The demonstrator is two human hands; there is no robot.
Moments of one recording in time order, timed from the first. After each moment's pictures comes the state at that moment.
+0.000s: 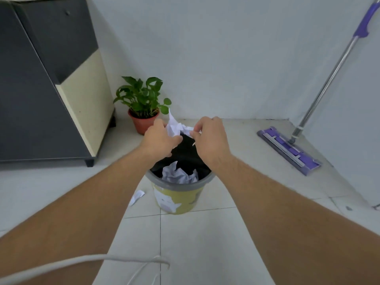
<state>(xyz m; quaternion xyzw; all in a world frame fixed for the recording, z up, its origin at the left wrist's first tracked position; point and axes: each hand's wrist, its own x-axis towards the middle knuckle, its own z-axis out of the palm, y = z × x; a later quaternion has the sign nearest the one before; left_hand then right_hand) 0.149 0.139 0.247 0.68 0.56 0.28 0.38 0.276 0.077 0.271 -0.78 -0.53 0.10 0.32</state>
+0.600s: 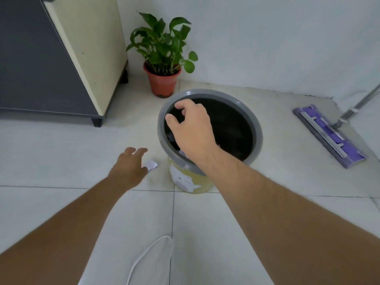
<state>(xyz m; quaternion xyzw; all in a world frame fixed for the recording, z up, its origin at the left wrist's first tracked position) 0.021 0.159 0.025 0.72 0.64 0.06 0.24 0.193 0.133 0.176 -0.71 -0.57 0.21 0.34</state>
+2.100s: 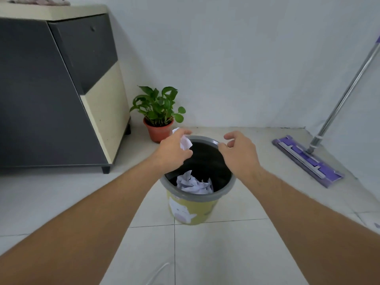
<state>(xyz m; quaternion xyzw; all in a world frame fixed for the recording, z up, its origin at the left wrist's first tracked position) 0.126 0.151 0.235 0.74 0.50 0.25 0.38 0.300 0.072 0.253 -0.78 -0.47 0.16 0.38</state>
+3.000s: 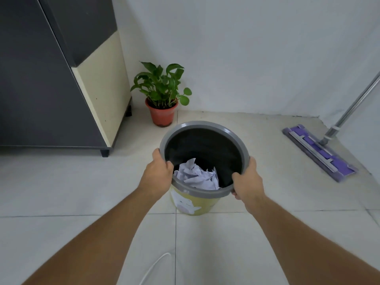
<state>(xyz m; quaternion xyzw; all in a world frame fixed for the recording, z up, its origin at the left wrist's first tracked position) 0.100 0.134 0.136 0.64 0.65 0.24 0.34 0.303 0.058 0.153 -0.84 -0.30 0.30 0.33</state>
